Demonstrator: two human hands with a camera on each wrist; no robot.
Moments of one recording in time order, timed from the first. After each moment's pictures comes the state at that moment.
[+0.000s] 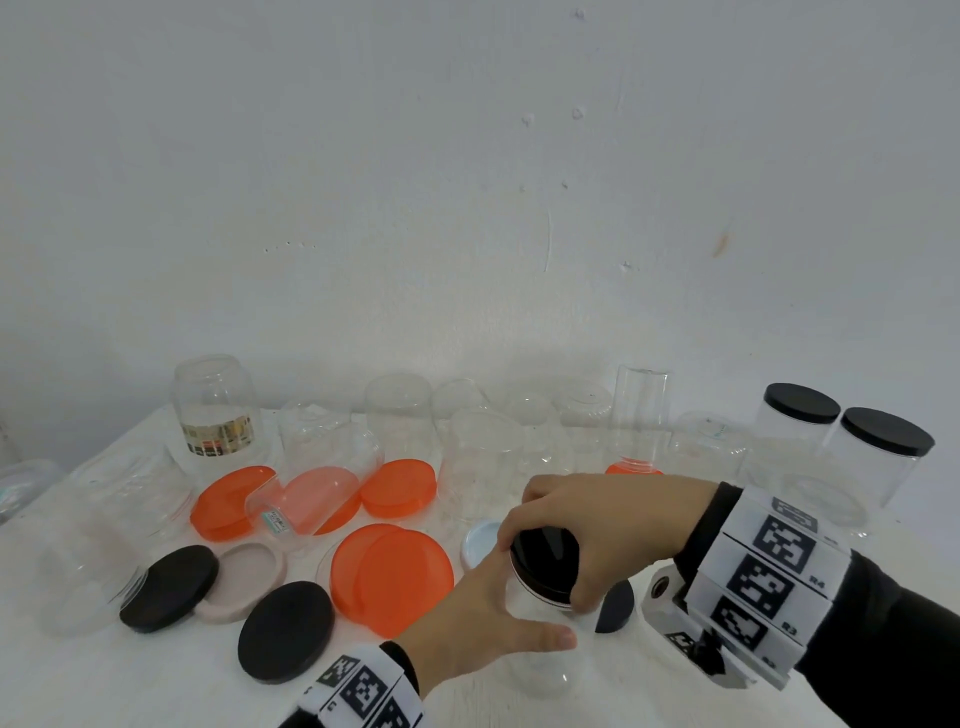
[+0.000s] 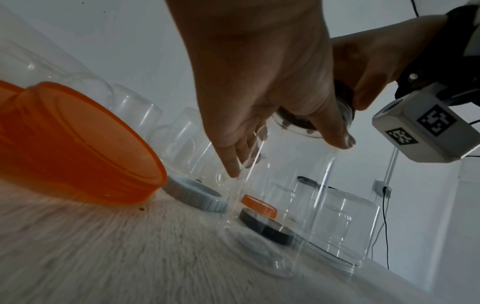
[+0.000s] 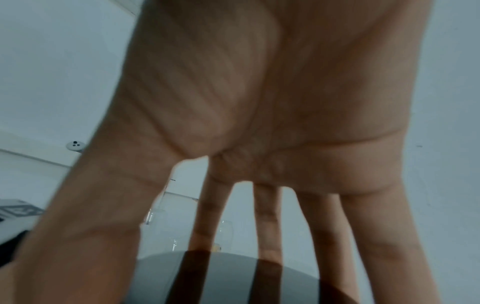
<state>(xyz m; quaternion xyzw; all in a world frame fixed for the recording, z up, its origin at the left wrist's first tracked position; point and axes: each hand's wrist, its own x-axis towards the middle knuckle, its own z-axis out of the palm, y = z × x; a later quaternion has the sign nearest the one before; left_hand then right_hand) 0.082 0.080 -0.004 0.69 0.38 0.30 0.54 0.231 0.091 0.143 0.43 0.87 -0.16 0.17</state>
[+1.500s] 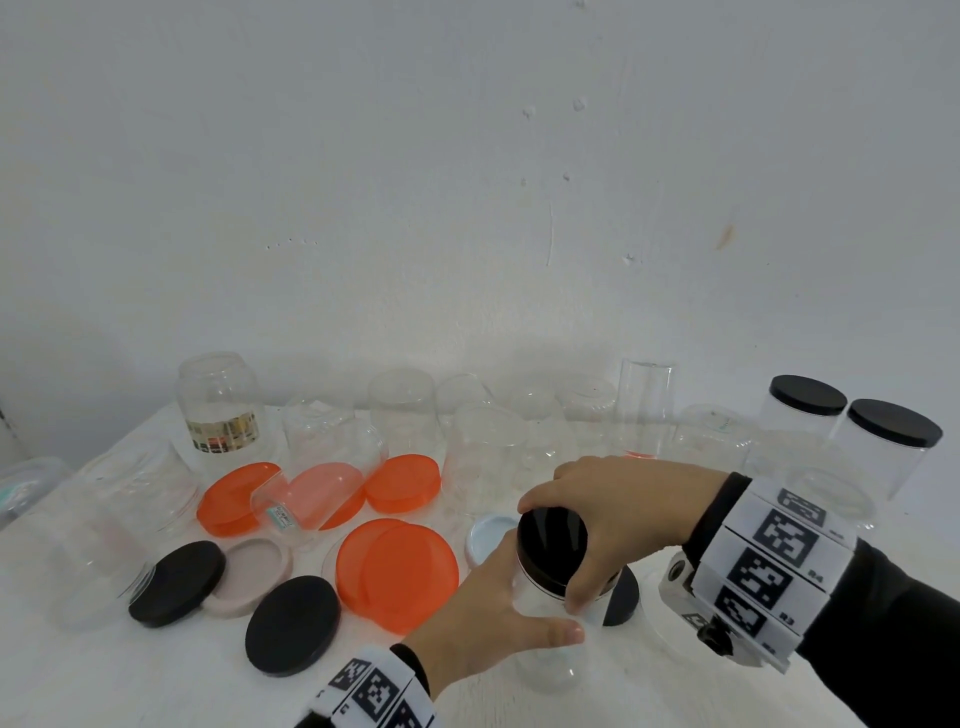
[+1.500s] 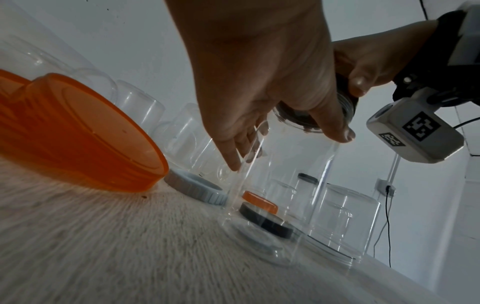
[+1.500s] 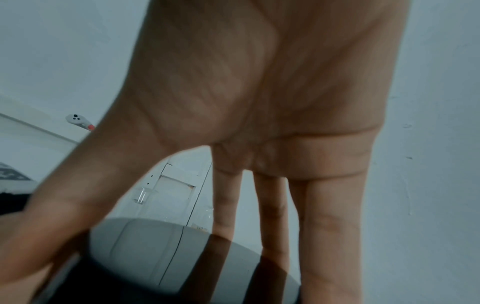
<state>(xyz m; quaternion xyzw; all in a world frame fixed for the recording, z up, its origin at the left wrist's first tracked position) 0.086 0.078 -0.008 0.69 0.40 0.31 0.52 0.240 0.102 0.132 0.47 0.87 -0.10 0.15</state>
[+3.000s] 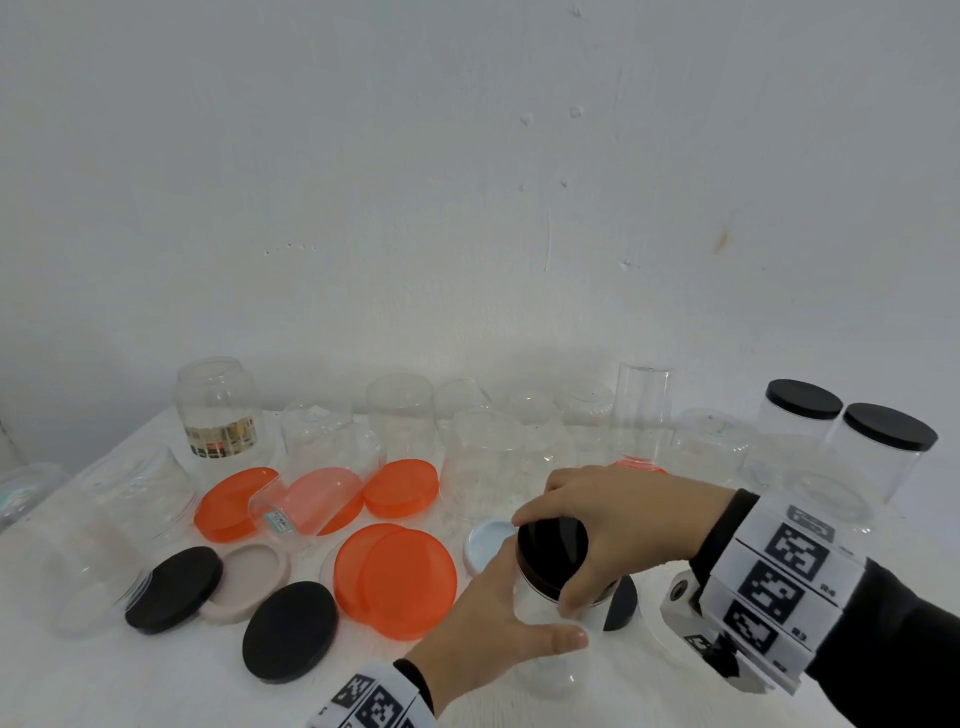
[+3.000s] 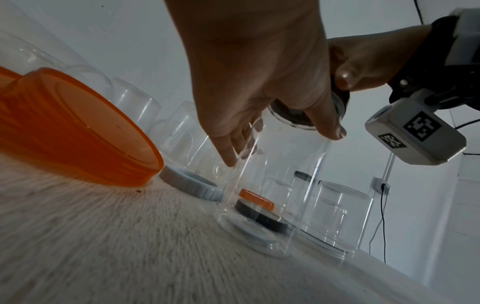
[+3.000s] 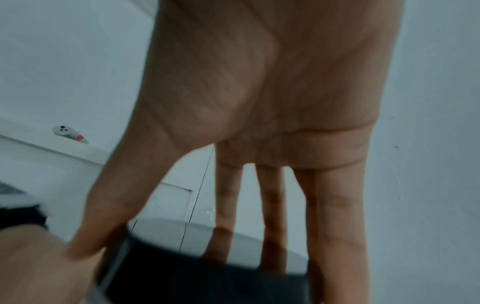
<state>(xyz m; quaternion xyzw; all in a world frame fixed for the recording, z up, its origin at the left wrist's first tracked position) 0.091 0.071 -0.009 0.68 0.40 0.33 0.51 0.248 0.100 0.126 0.45 0.88 -0.12 0.10</state>
